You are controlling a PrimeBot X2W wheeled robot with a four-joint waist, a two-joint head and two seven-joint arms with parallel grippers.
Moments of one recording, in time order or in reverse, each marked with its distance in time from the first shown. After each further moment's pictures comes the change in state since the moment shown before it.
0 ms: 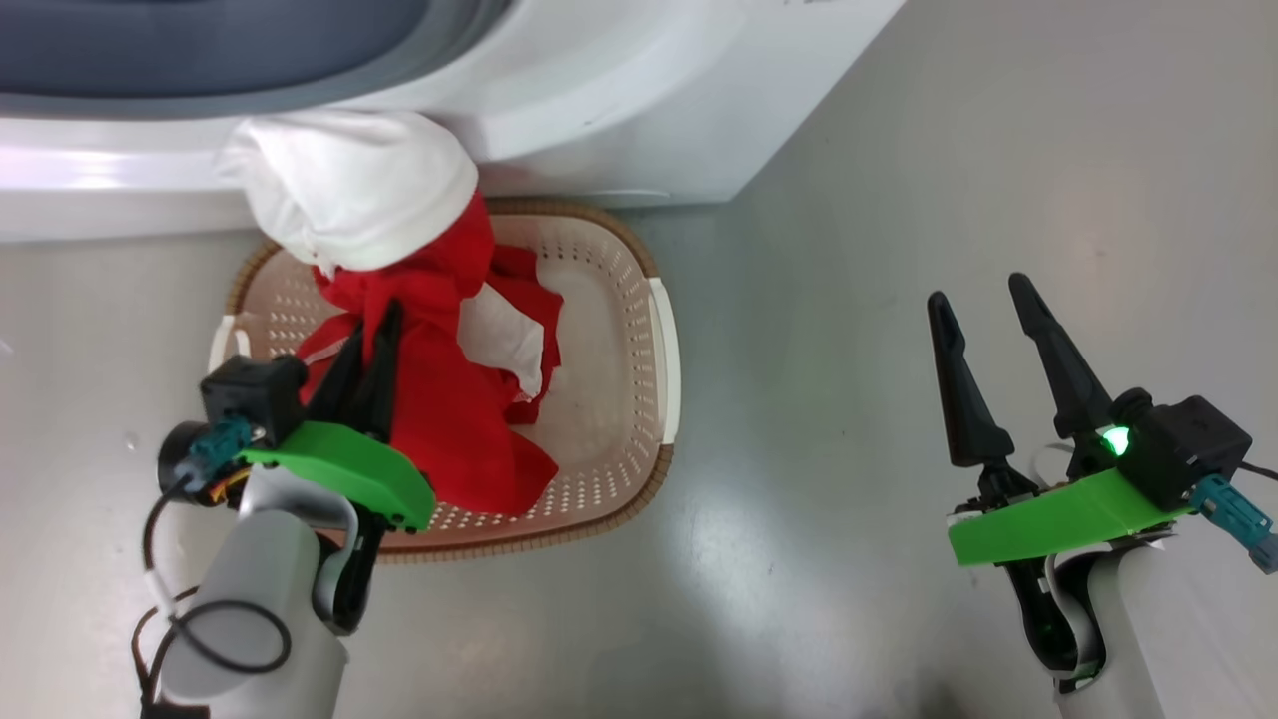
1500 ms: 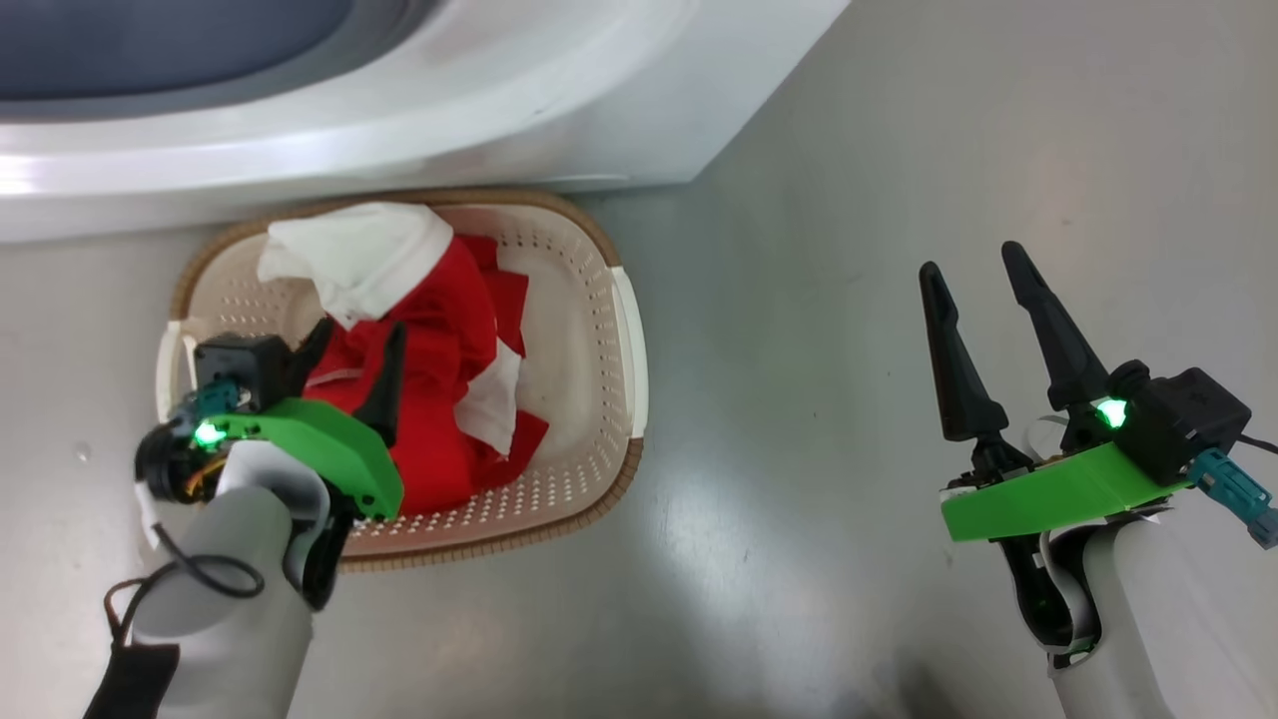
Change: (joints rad) left arm -0.186 0.063 -0.210 0.351 -0.185 0.000 0.000; right arm -0.048 0.000 0.016 0.006 0.007 0.000 0.000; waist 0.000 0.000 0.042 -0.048
